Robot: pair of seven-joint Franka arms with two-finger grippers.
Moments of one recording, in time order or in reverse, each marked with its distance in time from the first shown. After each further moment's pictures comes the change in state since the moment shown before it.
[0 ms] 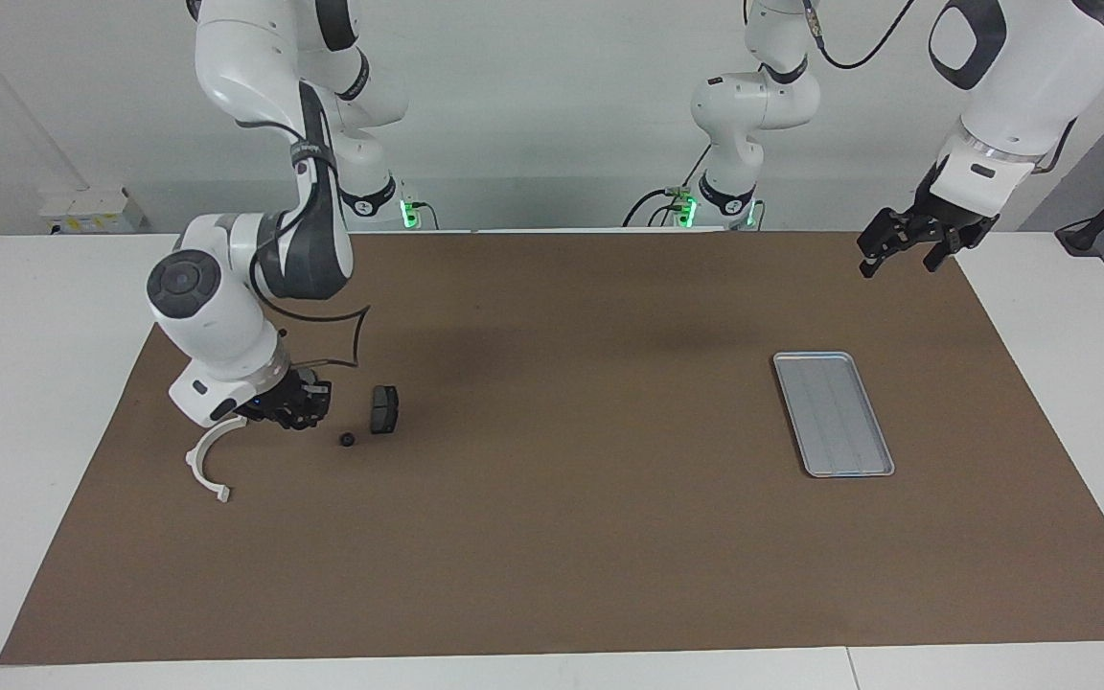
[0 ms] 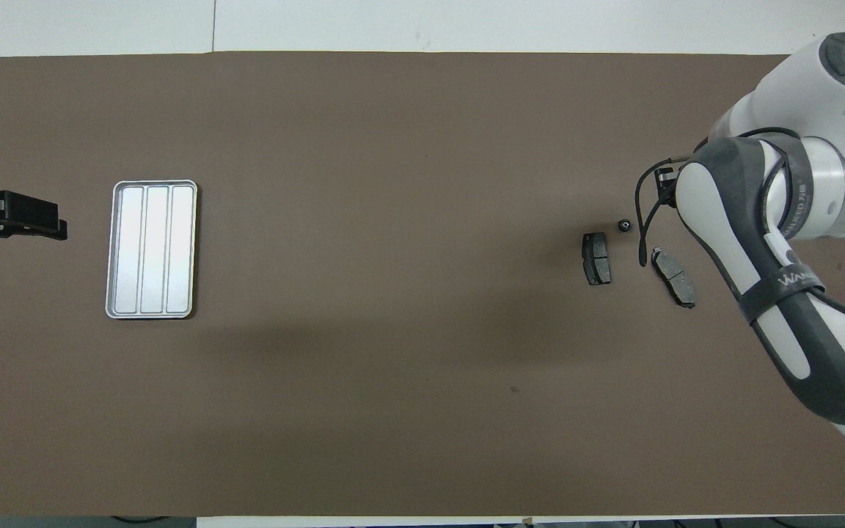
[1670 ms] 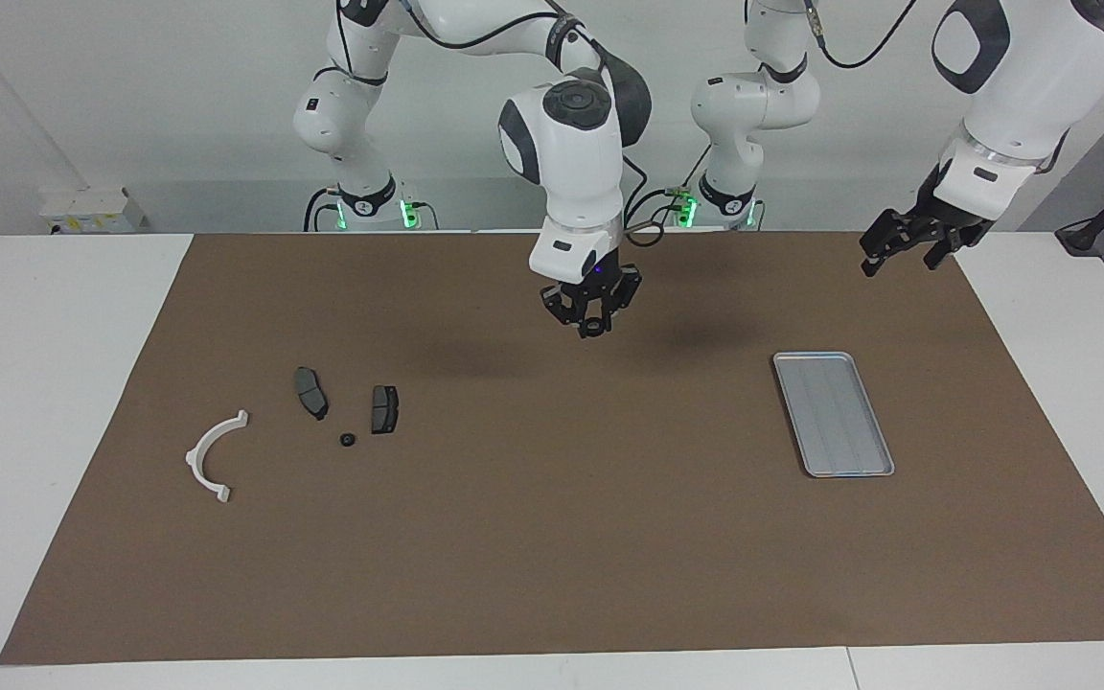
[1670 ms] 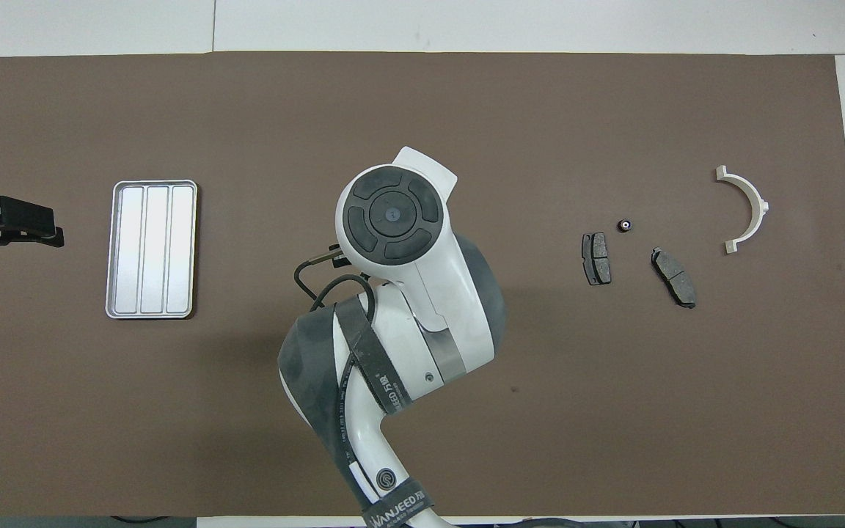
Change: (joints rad) left arm 0.002 -0.016 0.015 -0.037 0.000 -0.003 -0.095; right arm 1.098 0.251 -0.687 0.166 0.442 0.062 0.219
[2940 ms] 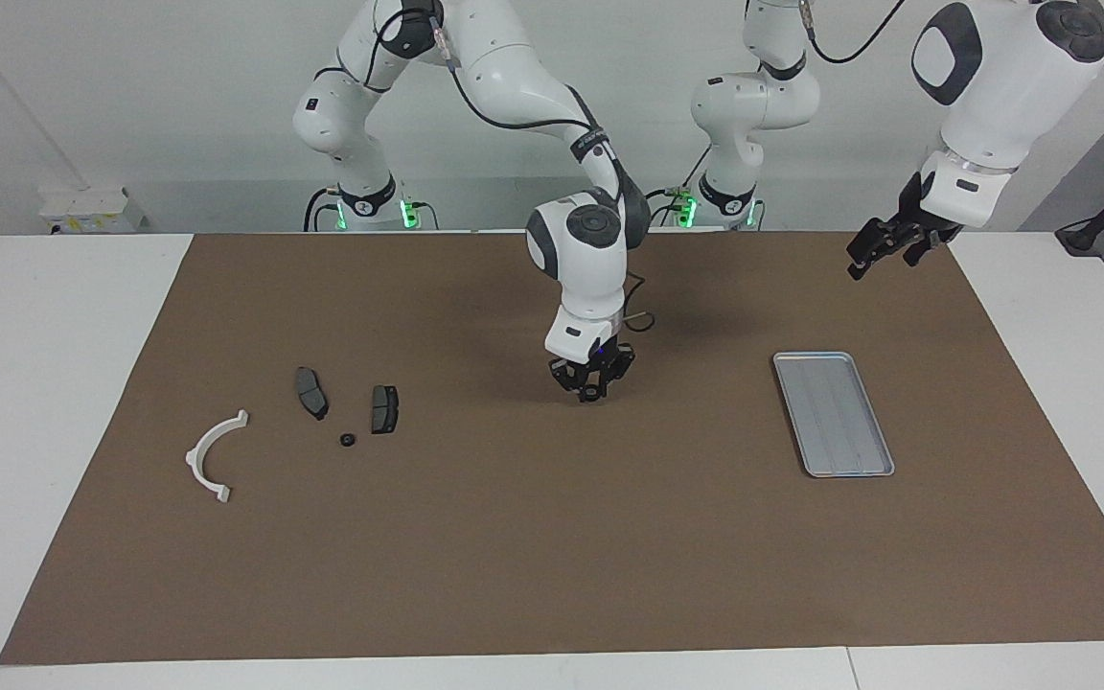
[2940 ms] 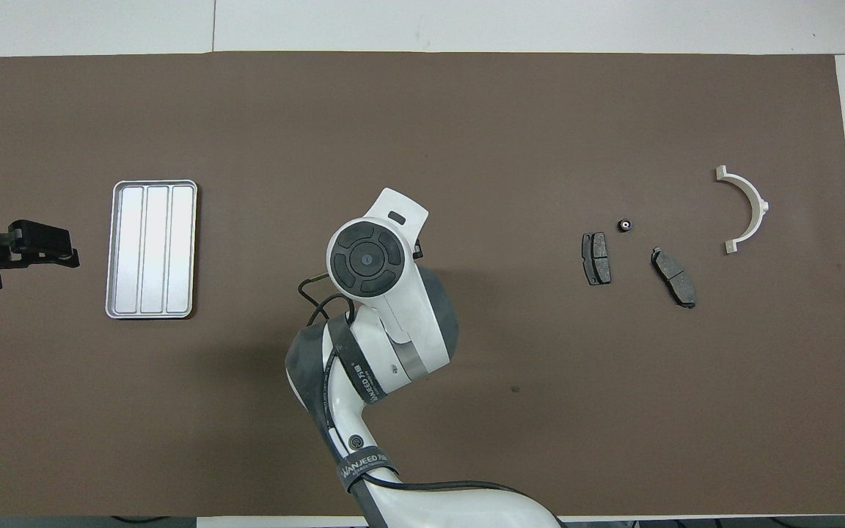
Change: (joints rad) left arm 0.000 -0.064 0.000 -0.133 0.000 0.054 -0.044; right arm -0.011 0.125 0.116 -0.214 0.088 0.335 -0.019
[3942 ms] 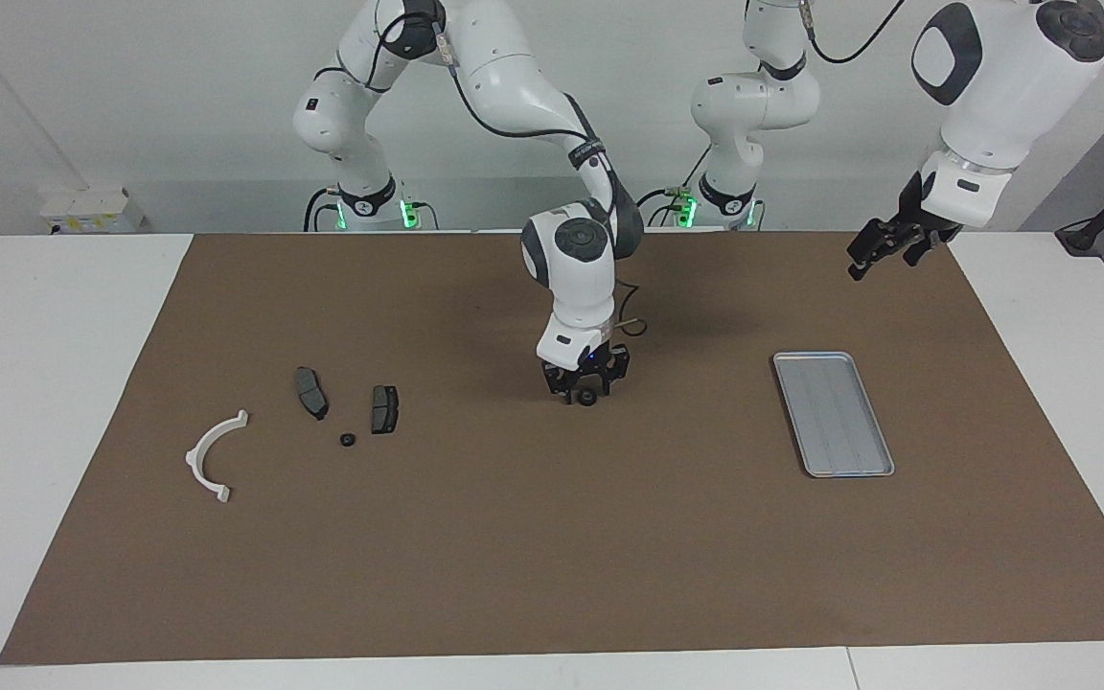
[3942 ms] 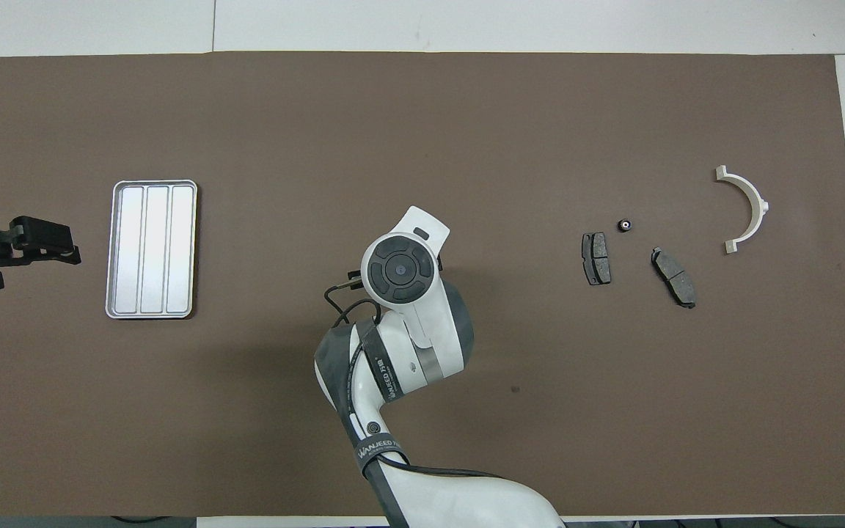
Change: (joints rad) left arm -0.007 0.000 -0.011 -0.005 -0.001 0.020 -0.073; right arm 0.005 -0.001 0.014 -0.034 0.030 0.019 -0.009
